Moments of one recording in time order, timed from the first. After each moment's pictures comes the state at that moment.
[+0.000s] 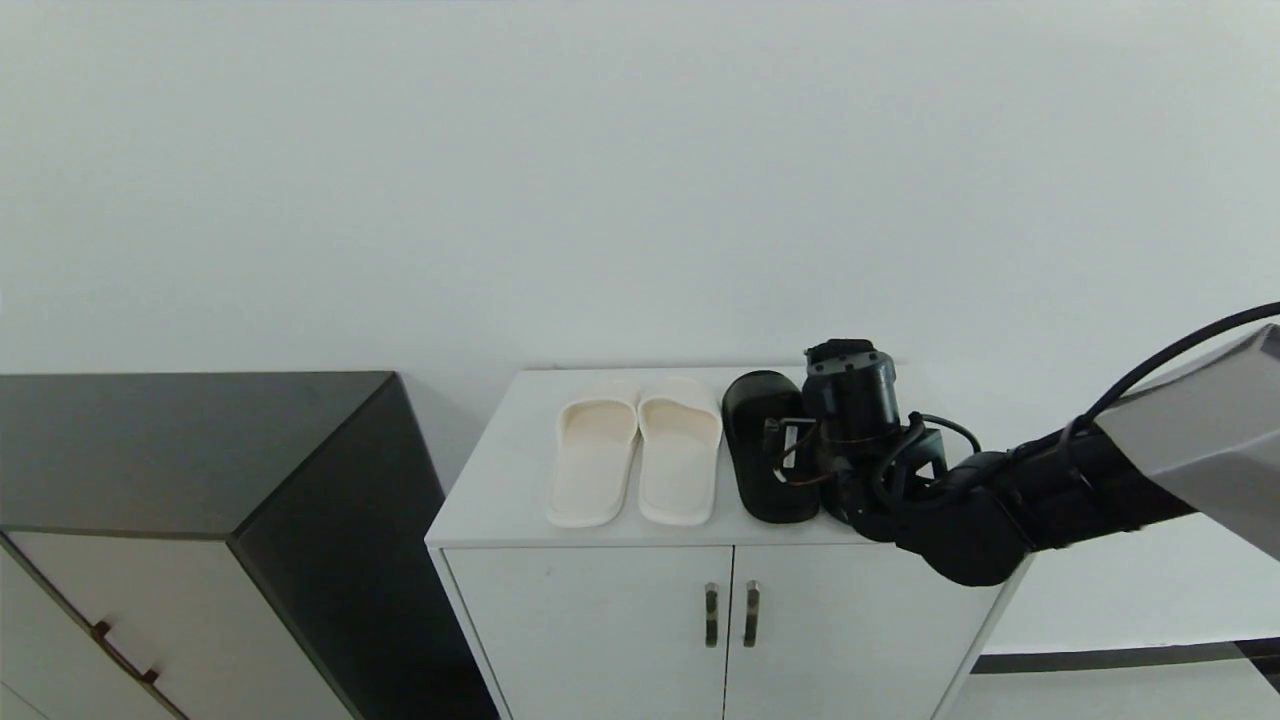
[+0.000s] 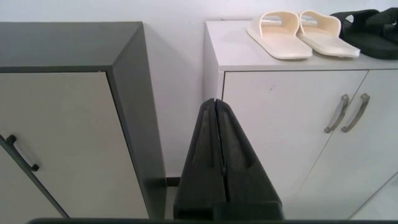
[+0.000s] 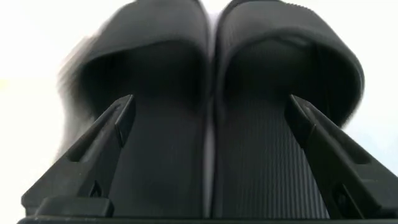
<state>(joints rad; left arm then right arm) 0.00 0.00 0.00 0.00 0.00 -0.01 0.64 2.09 -1.17 -0.56 -0.63 0.29</state>
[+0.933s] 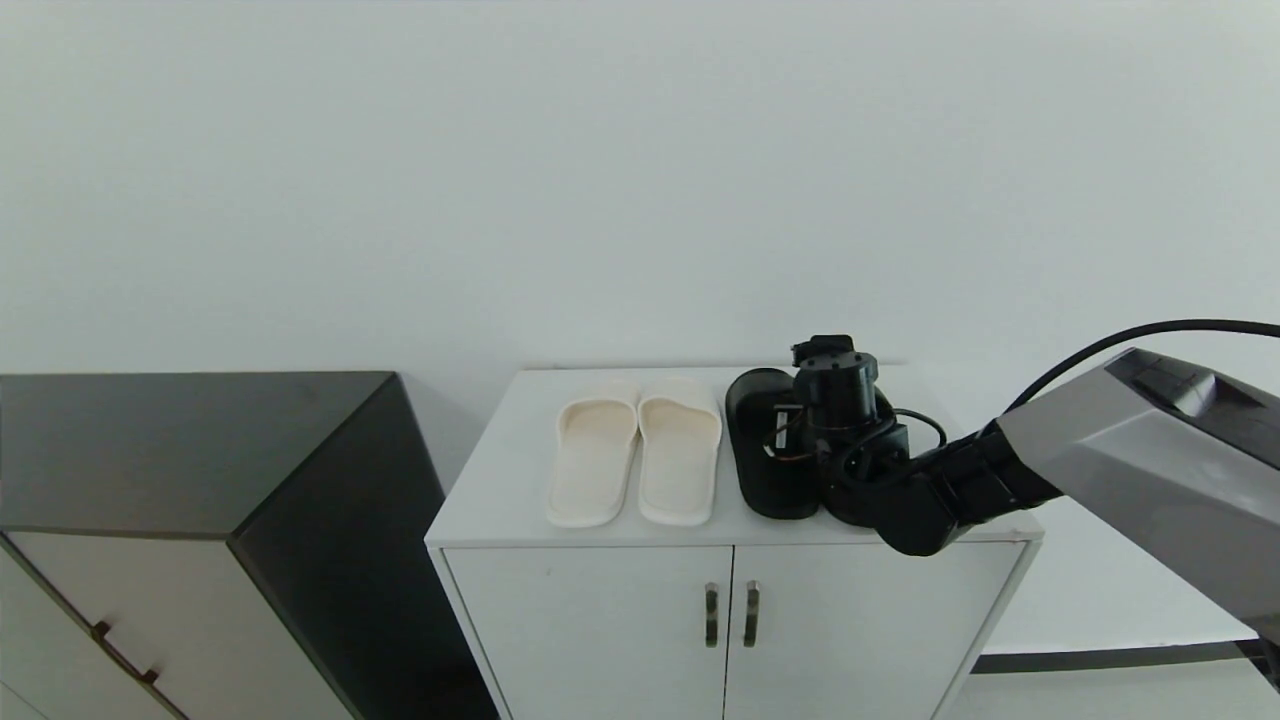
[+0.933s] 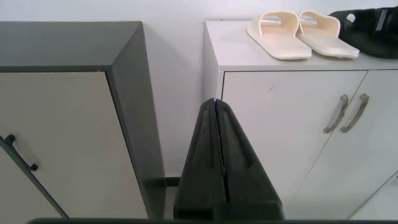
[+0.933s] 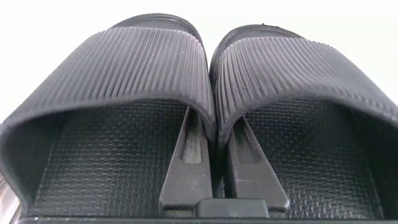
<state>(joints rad) 0.00 0.00 0.00 0.00 0.00 -0.01 0.57 2.26 -1.33 -0.68 -0.61 0.17</state>
